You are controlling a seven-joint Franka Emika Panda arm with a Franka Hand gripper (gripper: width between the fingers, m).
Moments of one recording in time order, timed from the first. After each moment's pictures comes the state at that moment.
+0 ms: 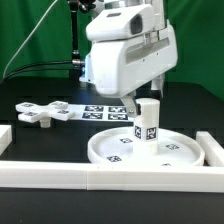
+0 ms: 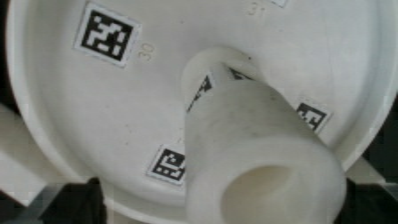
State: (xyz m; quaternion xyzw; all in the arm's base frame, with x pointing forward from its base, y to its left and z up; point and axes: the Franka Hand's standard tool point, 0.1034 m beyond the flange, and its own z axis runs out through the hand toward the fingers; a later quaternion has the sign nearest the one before) arm 0.579 0.025 0.091 -0.86 -0.50 -0.04 0.06
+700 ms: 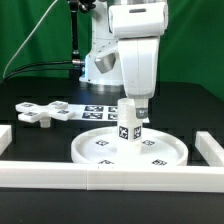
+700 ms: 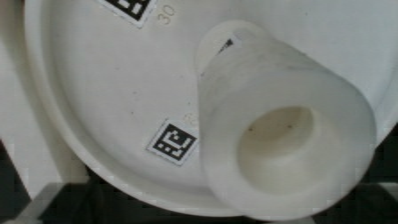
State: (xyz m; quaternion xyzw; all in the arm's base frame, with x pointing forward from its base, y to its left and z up) arm 0.584 0.019 0.089 -0.72 -0.69 -0.03 0.05
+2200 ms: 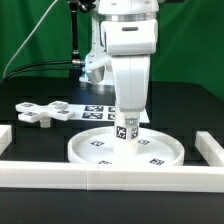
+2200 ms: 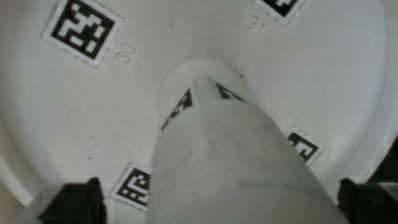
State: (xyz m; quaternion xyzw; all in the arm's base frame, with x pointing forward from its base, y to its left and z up) arm 0.565 0.004 0.067 -0.73 -0.68 0.00 0.06
